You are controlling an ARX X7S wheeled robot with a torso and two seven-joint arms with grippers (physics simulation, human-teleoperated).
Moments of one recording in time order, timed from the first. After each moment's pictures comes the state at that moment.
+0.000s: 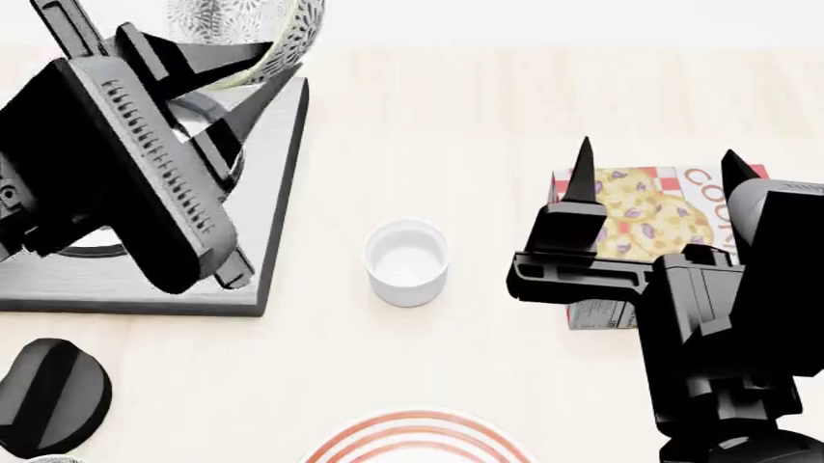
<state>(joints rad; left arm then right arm) -1.41 -0.70 1.11 0.19 -0.55 -0.33 0.06 0.57 0.37 0.11 -0.64 0.76 0.93 0.39</state>
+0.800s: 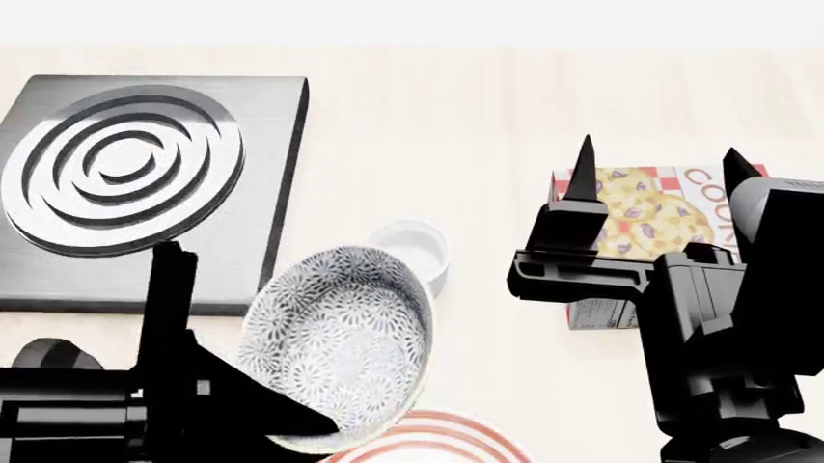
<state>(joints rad) -1.41 -0.91 1.36 0.52 -0.28 -0.12 0.51 0.57 0.38 0.10 -0.64 0.78 0.92 0.40</state>
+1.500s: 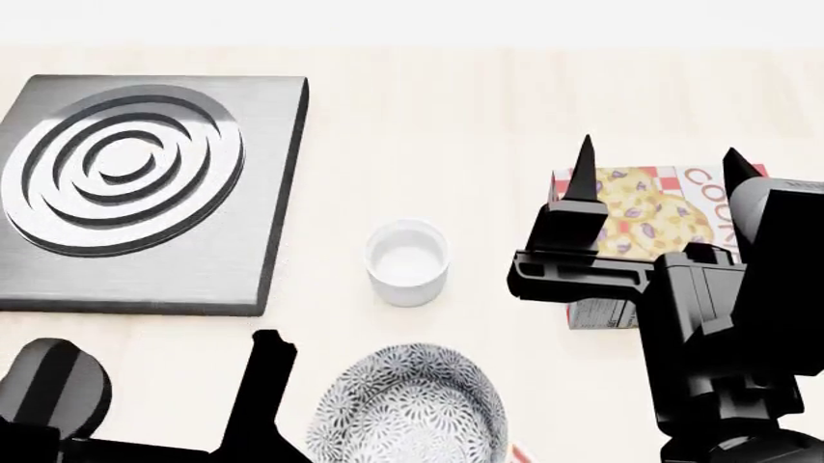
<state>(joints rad) -1.40 -0.79 1.42 0.62 -0.28 -0.31 0.52 0.57 0.39 0.09 -0.63 0.78 0.91 0.41</state>
